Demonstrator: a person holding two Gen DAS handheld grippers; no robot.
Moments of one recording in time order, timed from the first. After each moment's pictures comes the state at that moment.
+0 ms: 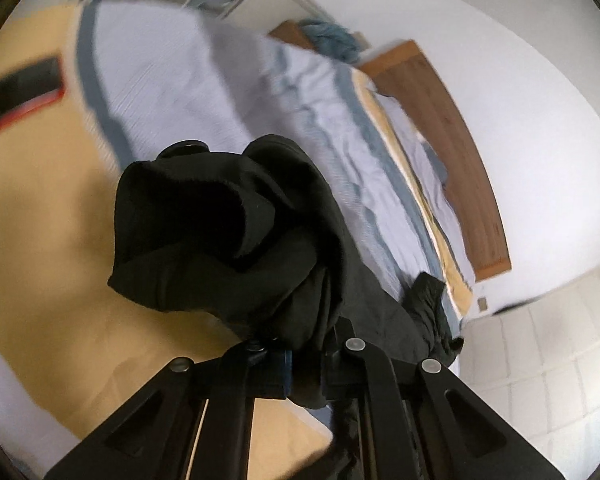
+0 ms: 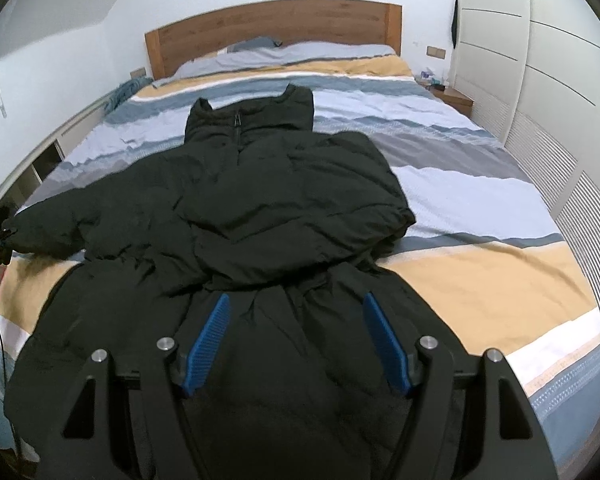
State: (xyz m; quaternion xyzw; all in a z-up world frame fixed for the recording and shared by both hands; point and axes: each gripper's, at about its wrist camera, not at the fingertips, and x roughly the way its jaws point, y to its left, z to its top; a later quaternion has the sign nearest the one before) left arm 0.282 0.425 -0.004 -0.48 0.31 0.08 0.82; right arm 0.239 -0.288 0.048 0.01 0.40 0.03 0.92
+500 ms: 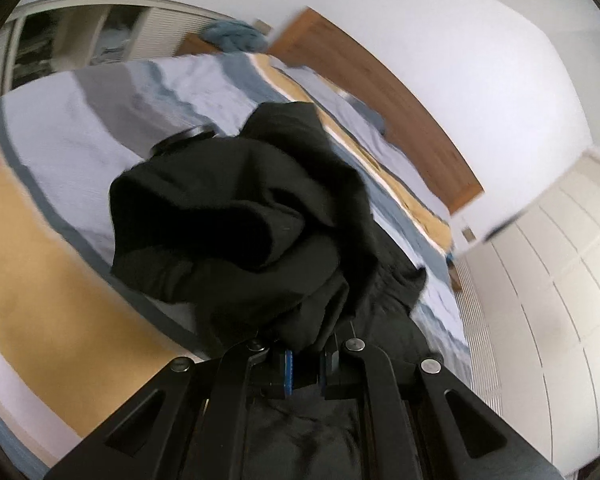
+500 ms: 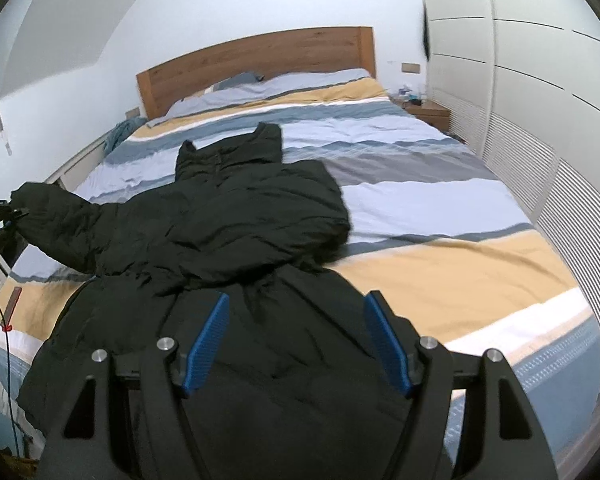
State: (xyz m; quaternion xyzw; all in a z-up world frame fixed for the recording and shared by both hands) left arm 0.307 0.250 0.084 -0.36 0.32 0.00 0.88; right arm 0.169 -0.371 0.080 0.06 0.35 0.02 0.94
